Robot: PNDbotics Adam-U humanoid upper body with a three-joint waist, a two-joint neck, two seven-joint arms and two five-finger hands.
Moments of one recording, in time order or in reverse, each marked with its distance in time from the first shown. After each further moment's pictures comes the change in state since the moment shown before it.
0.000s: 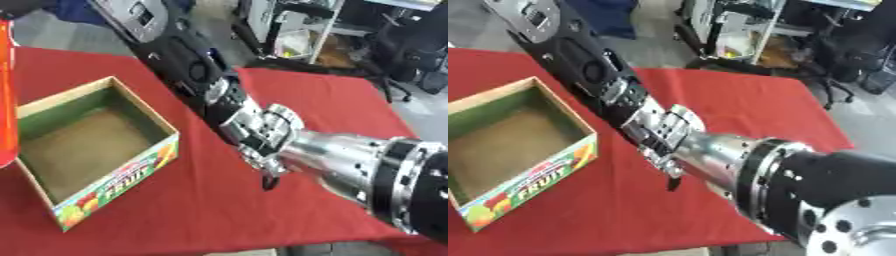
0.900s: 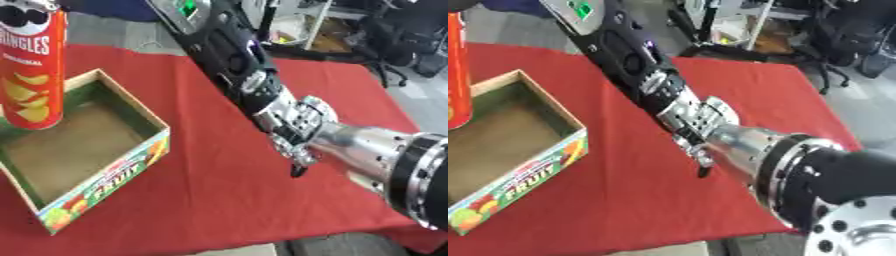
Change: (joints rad) left arm 0.010 0.005 0.005 0.000 -0.037 -0.038 -0.003; right arm 0.108 -0.121 0.020 -0.055 0.158 -0.083 -0.077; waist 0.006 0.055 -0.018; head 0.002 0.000
